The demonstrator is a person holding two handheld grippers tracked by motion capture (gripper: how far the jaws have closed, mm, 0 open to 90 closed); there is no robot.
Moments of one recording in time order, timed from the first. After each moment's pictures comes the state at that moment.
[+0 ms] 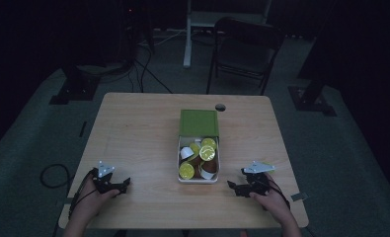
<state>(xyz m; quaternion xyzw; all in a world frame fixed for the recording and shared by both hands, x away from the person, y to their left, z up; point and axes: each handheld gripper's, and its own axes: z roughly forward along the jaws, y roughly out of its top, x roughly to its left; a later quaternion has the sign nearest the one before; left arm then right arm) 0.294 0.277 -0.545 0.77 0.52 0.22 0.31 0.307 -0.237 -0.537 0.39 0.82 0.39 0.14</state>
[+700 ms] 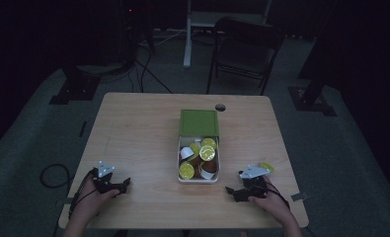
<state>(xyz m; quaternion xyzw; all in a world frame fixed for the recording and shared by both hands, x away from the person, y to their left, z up) 0.294 0.277 -0.545 0.77 0.52 0.22 0.31 0.305 -0.232 -0.550 0.34 0.86 0.37 0.14</state>
